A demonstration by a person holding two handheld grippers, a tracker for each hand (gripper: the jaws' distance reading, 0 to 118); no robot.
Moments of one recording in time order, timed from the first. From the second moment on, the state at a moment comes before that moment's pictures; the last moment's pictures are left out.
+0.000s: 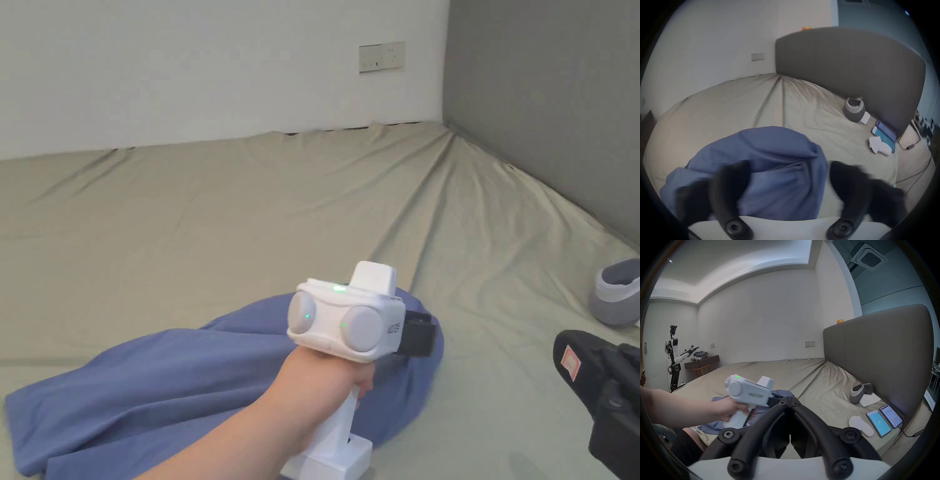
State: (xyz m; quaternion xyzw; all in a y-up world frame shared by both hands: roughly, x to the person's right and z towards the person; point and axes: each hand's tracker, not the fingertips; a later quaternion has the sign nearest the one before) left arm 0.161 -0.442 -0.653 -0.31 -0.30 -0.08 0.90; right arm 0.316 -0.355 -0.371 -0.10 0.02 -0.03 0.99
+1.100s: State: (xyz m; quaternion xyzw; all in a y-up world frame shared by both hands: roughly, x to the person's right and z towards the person) left arm -0.244 -0.490 -0.709 -0.32 0.03 0.01 0.95; right arm 0.251 -0.409 -0.454 -0.17 0.07 0.03 0.98
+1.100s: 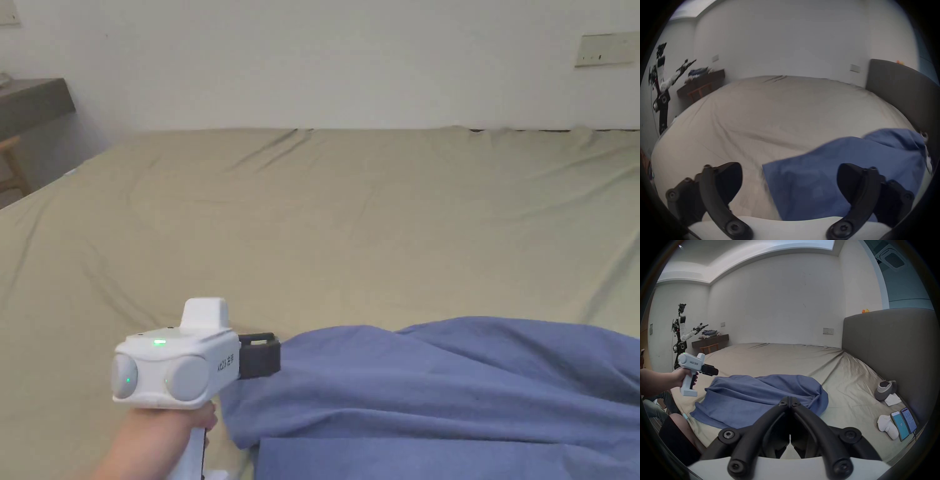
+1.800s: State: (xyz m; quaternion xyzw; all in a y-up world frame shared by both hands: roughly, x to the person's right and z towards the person) left arm -0.225 -0.436 -0.649 -0.26 -0.03 0.00 0.96; right arm 0.322 -0.449 -0.544 -0.28 0.00 0.03 0.96
